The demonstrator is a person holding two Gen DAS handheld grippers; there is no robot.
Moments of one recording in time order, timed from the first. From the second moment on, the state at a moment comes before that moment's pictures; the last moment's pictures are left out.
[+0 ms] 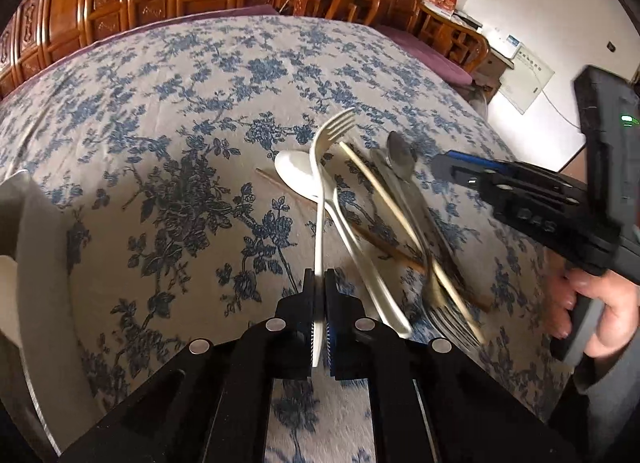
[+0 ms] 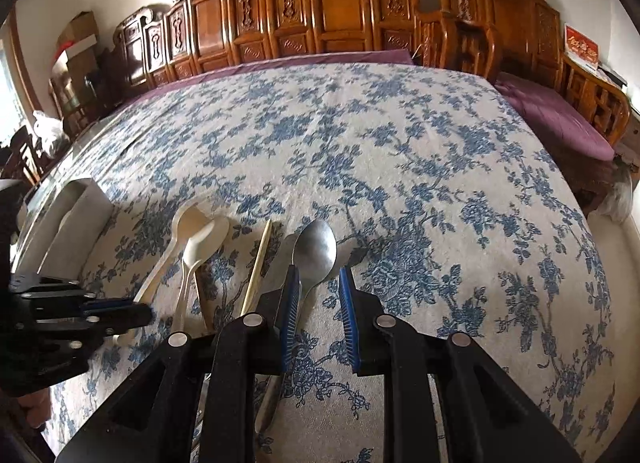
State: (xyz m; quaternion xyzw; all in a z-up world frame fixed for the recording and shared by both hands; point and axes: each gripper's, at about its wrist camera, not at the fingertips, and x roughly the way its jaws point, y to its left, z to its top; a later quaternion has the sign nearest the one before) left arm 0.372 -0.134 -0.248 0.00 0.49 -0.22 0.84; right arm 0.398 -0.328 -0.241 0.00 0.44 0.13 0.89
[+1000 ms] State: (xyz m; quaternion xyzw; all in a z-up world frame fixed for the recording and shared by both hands) left arm 0.316 -0.082 -0.200 -0.01 0.42 -0.25 0.87; right arm 0.431 -0.325 -0.260 0.03 0.44 0.08 0.89
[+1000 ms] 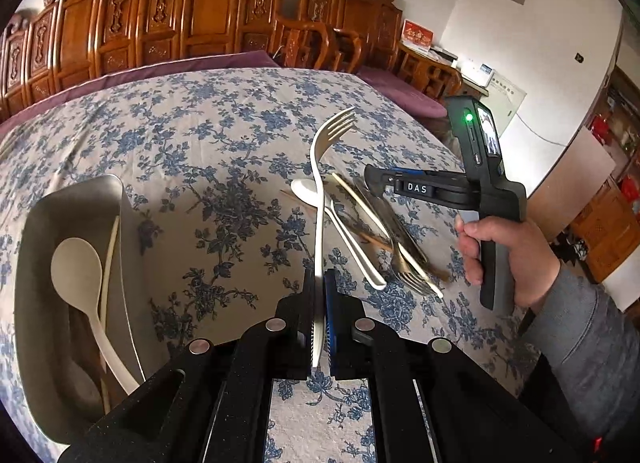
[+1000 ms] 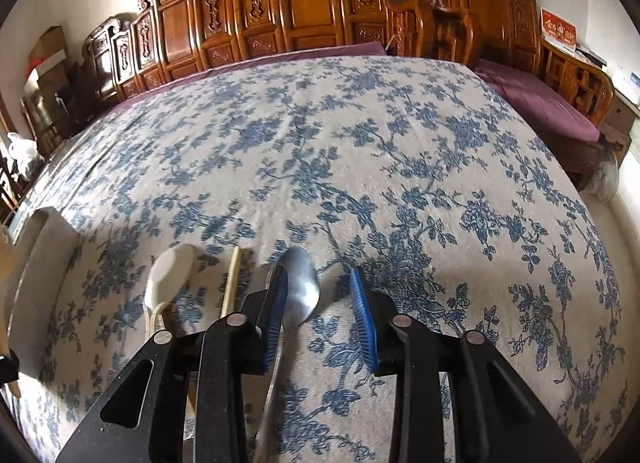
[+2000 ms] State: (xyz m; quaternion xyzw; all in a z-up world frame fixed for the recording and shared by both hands) left arm 0.319 -0.083 -0.206 -0.01 0.43 -0.23 0.87; right arm 0.424 -0.289 -0.251 -0.04 0.42 0.13 0.90
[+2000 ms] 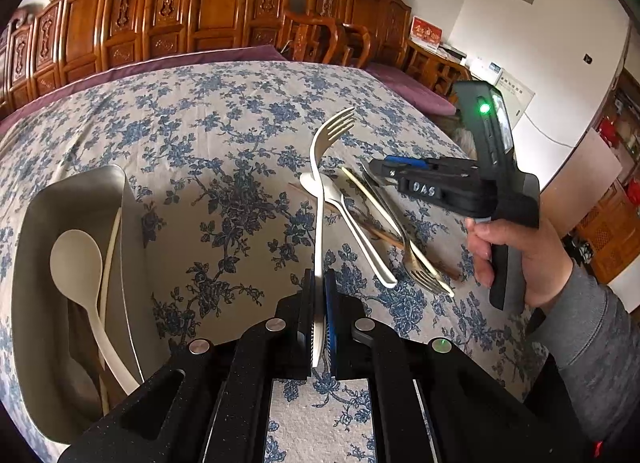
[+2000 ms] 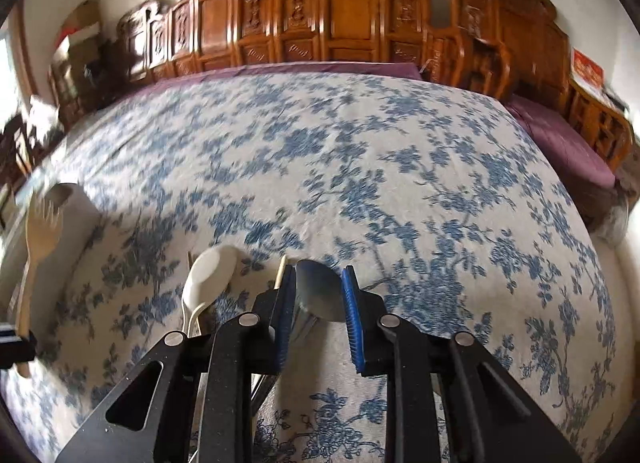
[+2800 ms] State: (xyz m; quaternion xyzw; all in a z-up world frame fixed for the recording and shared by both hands) left arm 0.319 -0.087 -0.209 -0.01 0.44 -0.23 0.87; right arm 0.447 -0.303 -0.264 -0.03 0.44 0.10 0.89
